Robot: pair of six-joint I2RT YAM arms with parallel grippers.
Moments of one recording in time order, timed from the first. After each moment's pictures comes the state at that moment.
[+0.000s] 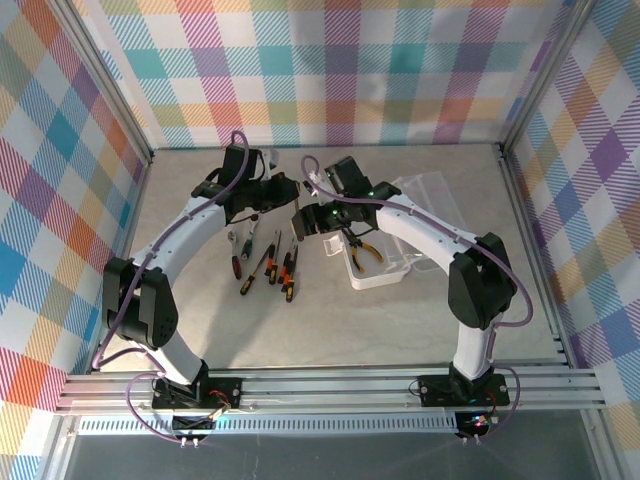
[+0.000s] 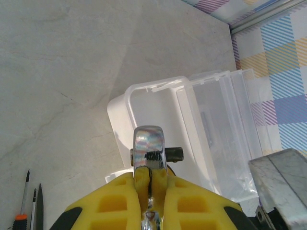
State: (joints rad) left arm -0.34 1.65 1.39 -0.43 0.43 -0.61; right arm 0.68 1.86 1.57 -0.56 -0.49 0.34
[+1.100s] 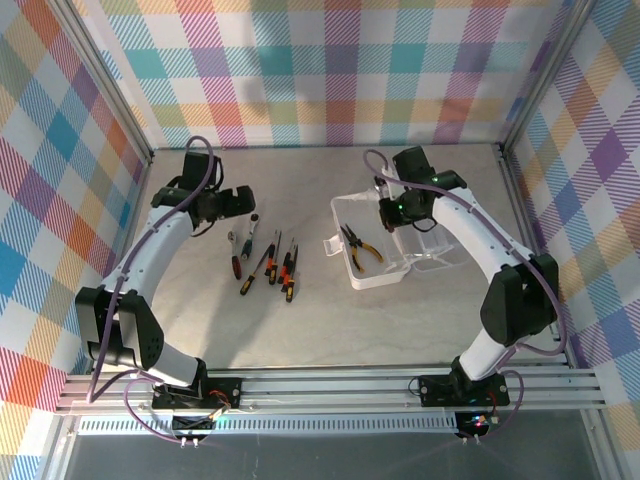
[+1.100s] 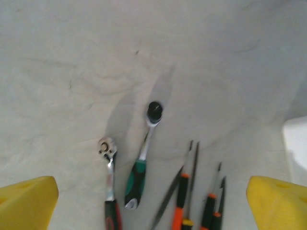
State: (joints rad) left arm -0.16 1.49 1.31 -0.73 -0.03 -0.33; right arm 0.38 1.65 1.46 -0.93 -0.07 0.06
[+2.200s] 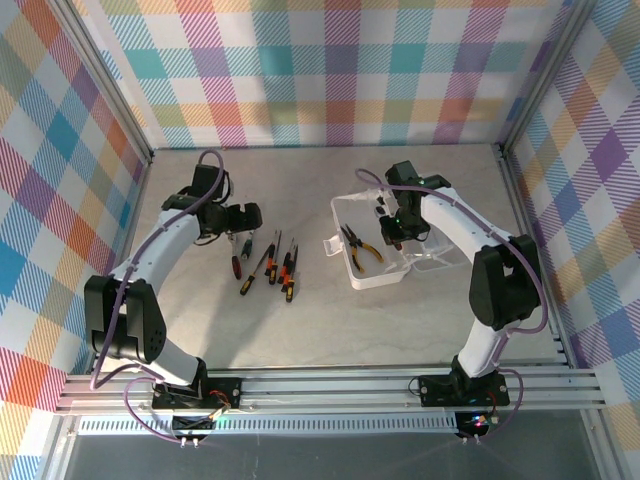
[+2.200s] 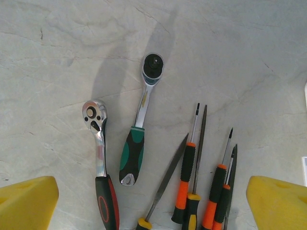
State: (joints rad) left arm -0.17 1.54 1.22 -0.71 0.06 -0.31; right arm 0.38 1.77 1.43 -0.99 -0.02 0.02
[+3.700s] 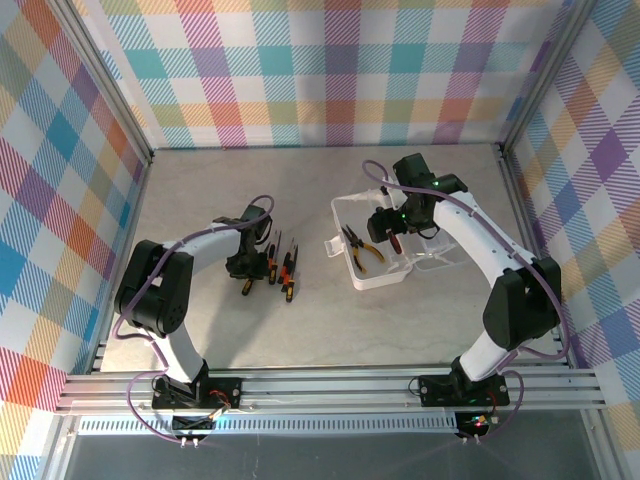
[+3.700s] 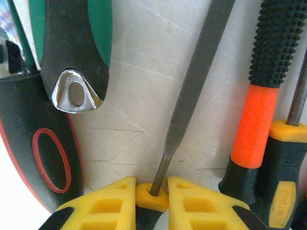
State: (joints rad) left arm -0.36 1.75 1.05 -0.75 -0.07 -0.32; right arm 0.39 1.62 1.43 -0.99 -0.05 0.02
